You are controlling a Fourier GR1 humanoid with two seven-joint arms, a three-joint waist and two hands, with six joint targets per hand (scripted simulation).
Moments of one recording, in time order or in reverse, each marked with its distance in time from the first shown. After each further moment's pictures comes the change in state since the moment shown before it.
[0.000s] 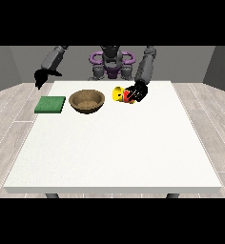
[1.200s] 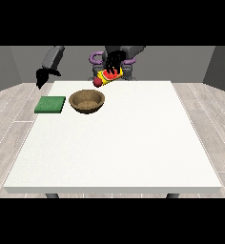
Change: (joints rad) left arm -0.275 -0.196 -0.486 -0.038 -0.752 -0.448 0.686; right arm 0.107 -0.067 -0.076 0.295 0.010 -0.008 -0.115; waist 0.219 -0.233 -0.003
